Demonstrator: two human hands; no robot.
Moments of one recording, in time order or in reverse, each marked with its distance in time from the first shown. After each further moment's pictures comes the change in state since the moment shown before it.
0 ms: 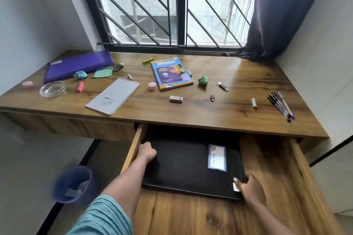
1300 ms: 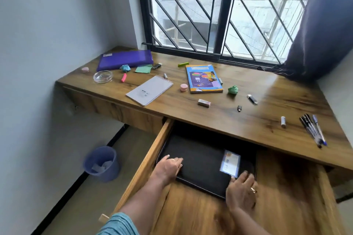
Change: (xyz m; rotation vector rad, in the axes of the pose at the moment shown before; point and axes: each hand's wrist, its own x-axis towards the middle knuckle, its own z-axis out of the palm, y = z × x) left_hand -0.090 -0.045 0.032 0.619 0.154 0.595; right_hand -0.068 -0.064 0.030 -0.284 0.278 -0.304
